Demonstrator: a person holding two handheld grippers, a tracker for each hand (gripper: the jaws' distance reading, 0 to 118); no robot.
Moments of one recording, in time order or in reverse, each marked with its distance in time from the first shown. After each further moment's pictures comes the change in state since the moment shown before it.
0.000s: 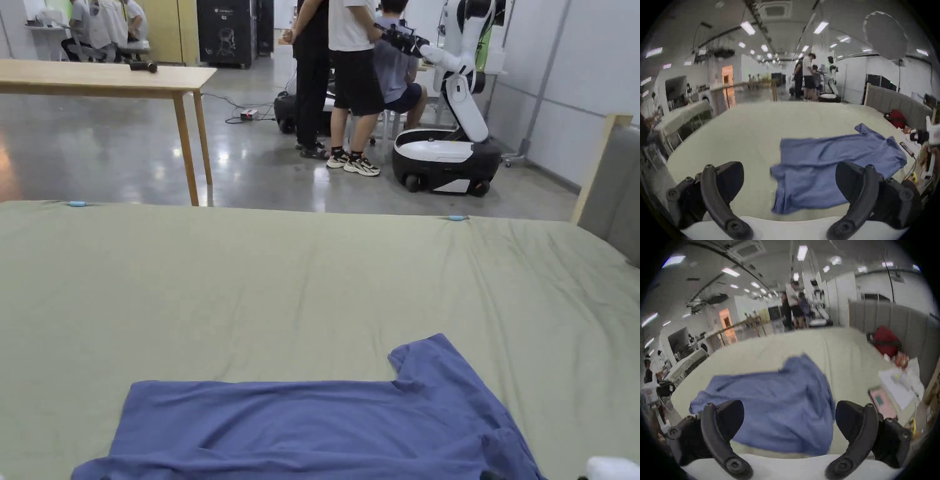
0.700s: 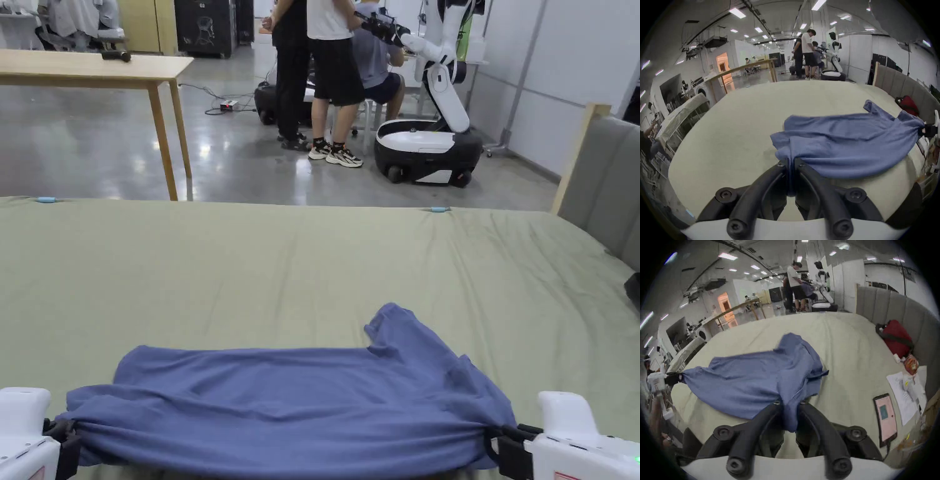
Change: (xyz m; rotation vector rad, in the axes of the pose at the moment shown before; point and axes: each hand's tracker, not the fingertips) left arm 0.002 0.035 -0.094 -0.266 0.024 -0.033; right arm 0.050 0.034 -0.060 -0.251 0.032 -0.010
